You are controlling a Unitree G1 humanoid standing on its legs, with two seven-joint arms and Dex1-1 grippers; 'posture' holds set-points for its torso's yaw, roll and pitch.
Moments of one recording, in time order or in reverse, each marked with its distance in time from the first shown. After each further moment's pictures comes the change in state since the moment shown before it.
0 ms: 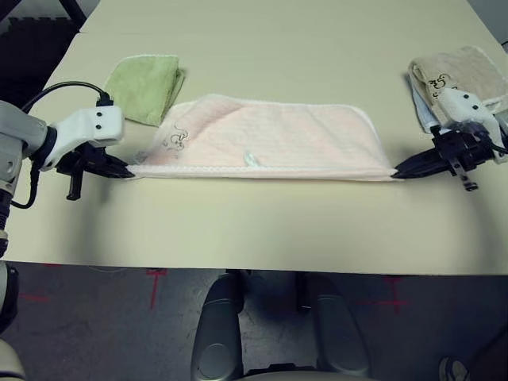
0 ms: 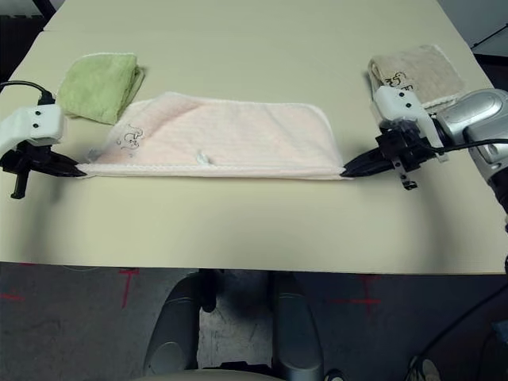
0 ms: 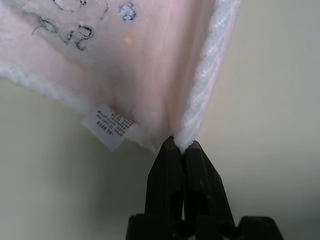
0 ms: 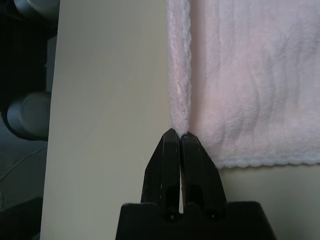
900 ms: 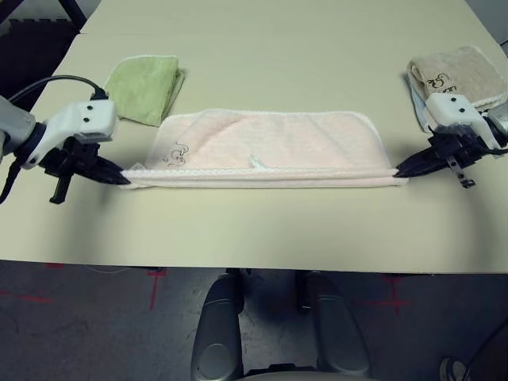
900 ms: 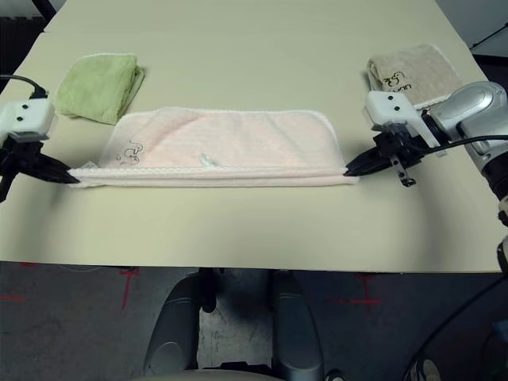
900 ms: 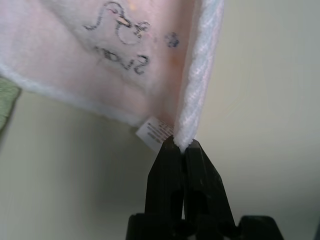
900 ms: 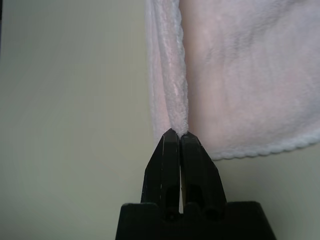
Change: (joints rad) left arm -0.190 0.033 -0.193 0.096 -0.141 0.003 -0.001; right arm -0.180 0.122 -0.007 0.327 -0.135 -0.156 0.000
